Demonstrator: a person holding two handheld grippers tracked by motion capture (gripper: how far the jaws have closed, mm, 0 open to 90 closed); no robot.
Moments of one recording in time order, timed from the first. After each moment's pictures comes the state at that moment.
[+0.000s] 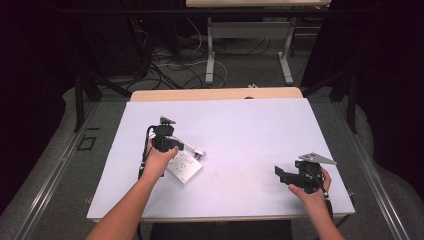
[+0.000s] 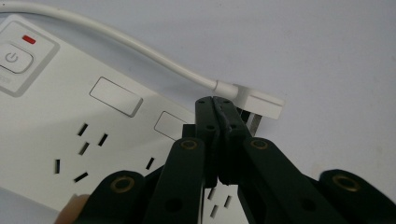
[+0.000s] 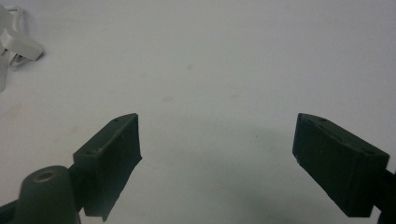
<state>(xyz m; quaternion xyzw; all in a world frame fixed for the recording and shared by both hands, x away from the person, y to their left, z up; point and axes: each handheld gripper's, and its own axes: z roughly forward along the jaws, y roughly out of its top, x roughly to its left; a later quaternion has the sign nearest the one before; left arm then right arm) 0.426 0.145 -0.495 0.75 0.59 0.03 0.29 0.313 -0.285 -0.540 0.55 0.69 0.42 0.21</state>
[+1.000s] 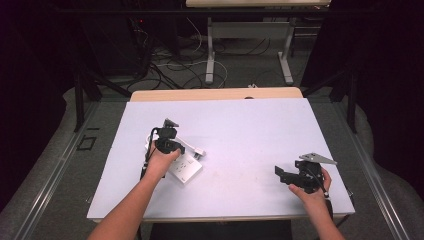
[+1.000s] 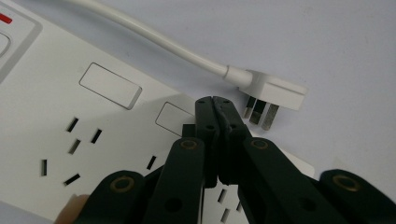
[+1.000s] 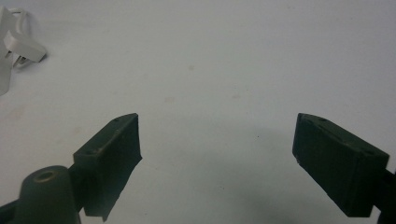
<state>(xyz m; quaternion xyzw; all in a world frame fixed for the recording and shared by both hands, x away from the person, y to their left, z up) 0.431 0.140 -0.509 0.77 0.59 0.02 0.25 0.313 -0.286 -0.540 0.56 0.69 0.42 0.21</state>
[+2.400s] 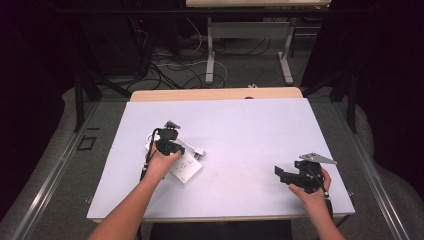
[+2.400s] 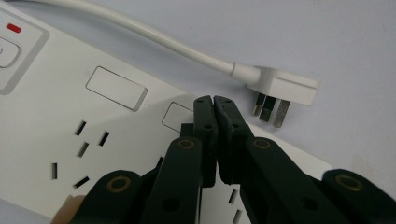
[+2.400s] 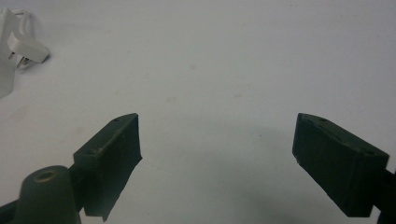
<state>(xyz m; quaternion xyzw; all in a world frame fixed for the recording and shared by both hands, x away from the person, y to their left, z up) 0.428 0.136 -0.511 0.78 0.58 0.04 0.25 0.314 -0.286 -0.540 0.56 0.68 0.42 0.20</state>
